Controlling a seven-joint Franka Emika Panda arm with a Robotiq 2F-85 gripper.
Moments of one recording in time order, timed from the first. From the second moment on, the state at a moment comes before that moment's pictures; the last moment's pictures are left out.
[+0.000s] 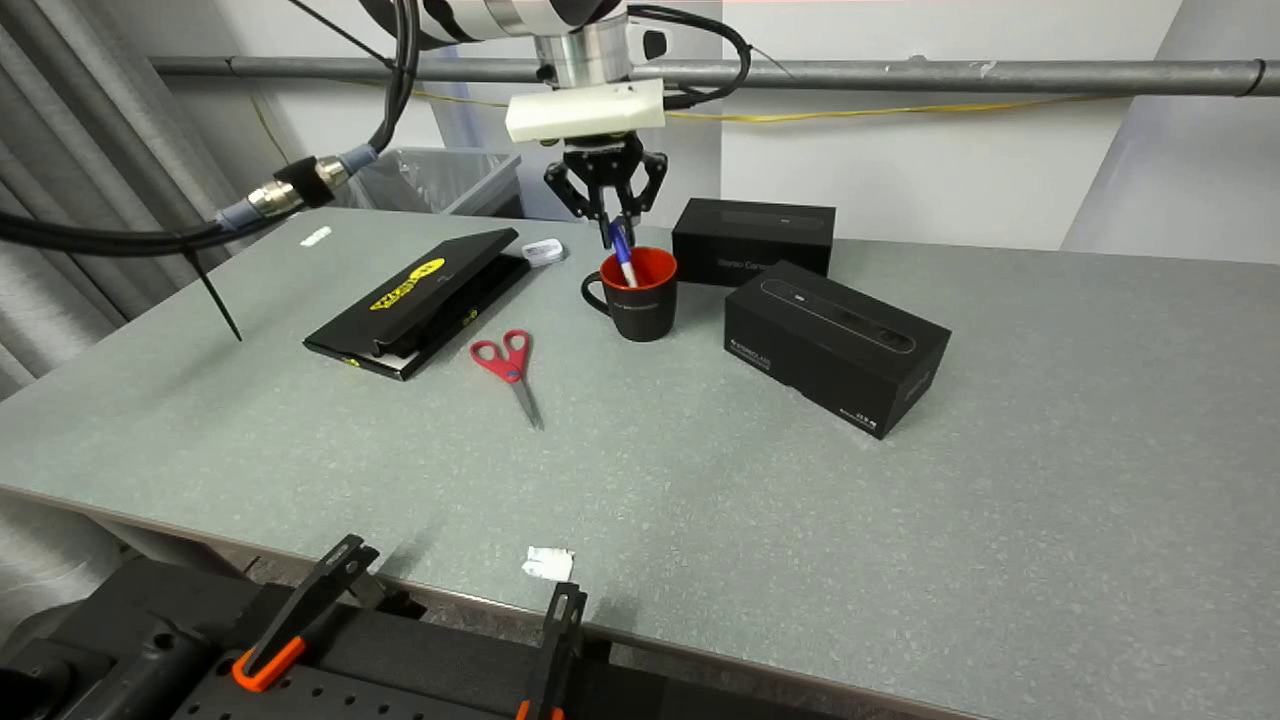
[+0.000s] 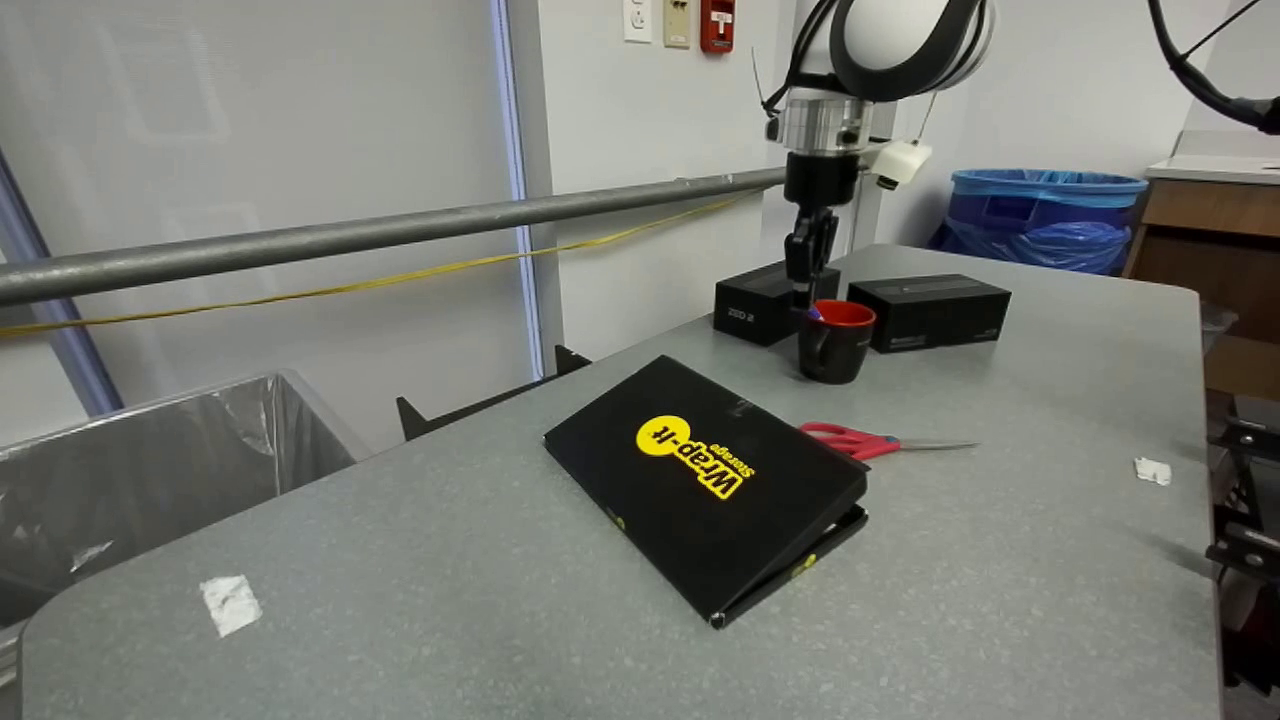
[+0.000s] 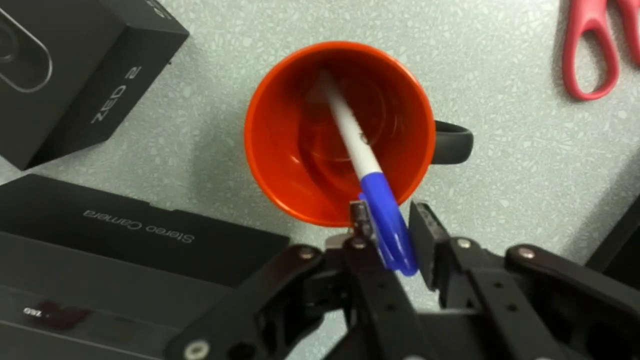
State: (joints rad) arm -0.05 0.48 0.01 -1.98 -0.09 2.49 -0.17
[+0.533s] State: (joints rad) arm -0.06 0.45 0.01 -1.97 -0.08 2.49 -0.17
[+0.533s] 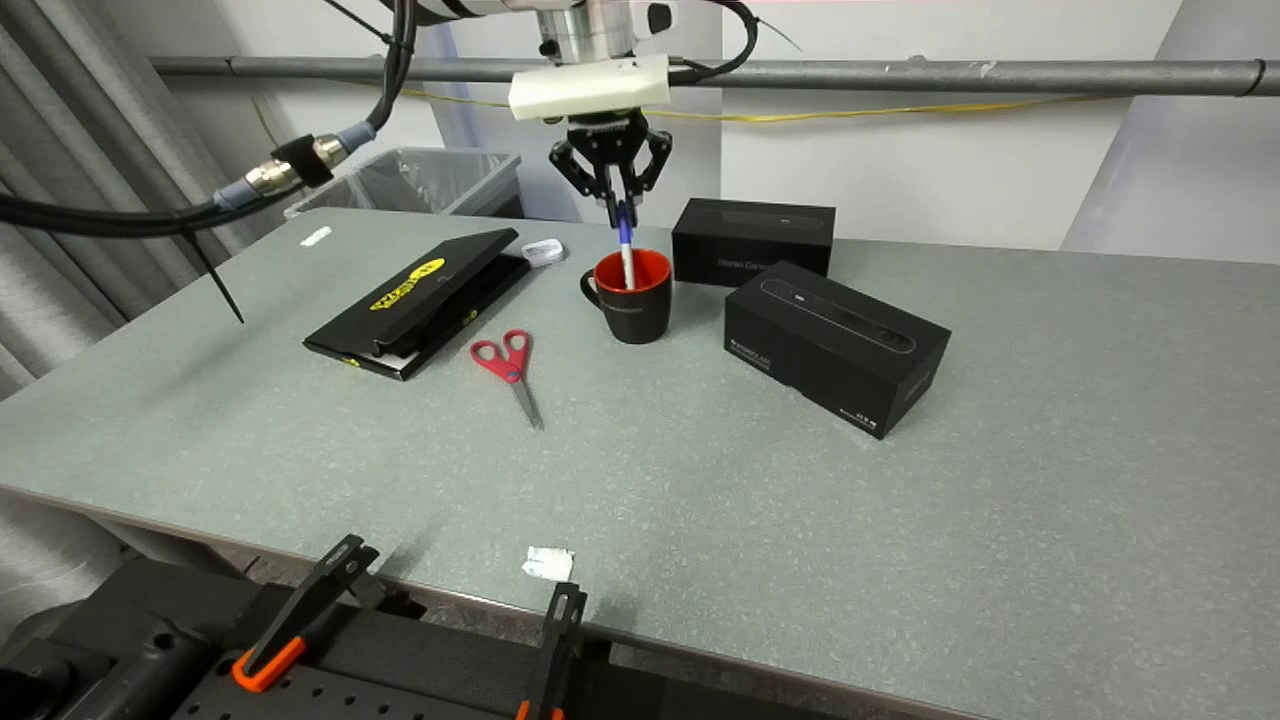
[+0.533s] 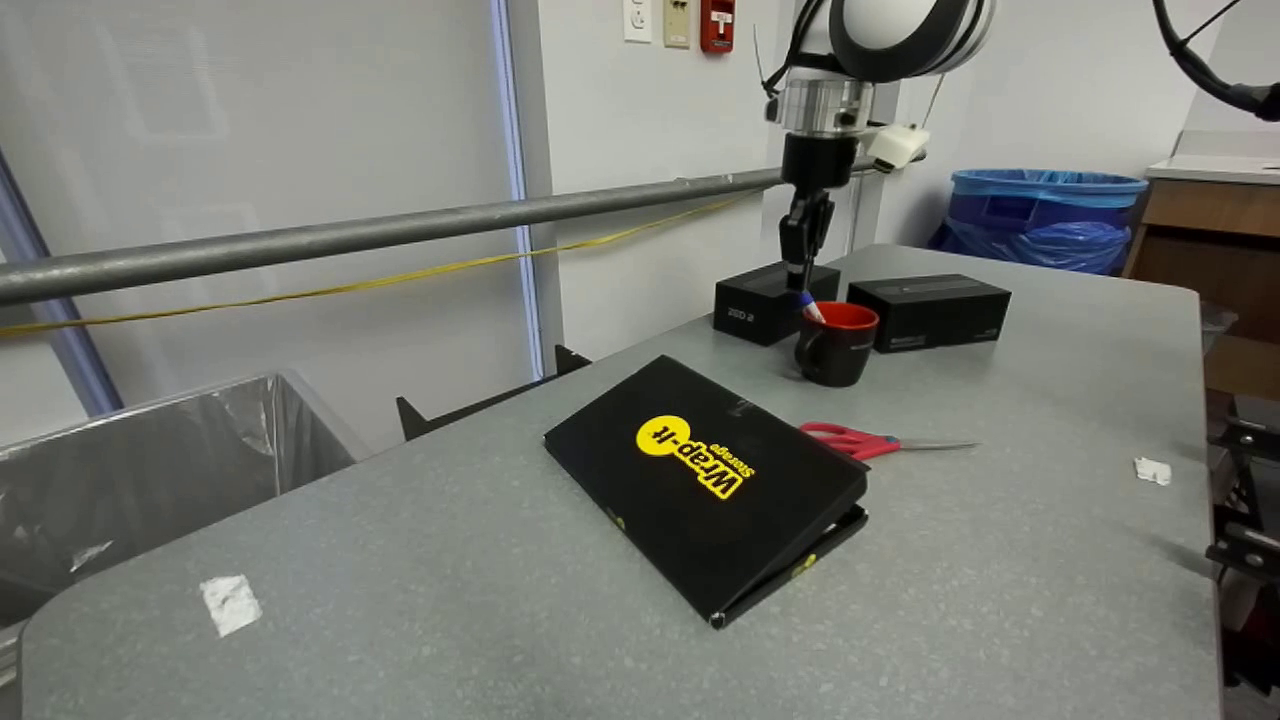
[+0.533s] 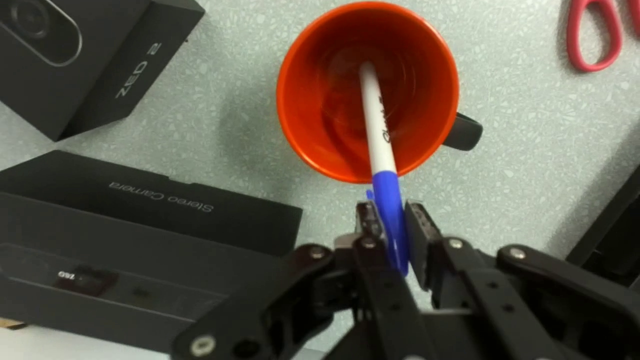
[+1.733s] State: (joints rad) arm -0.05 0.20 0.01 -2.21 -0.11 2.00 -0.13
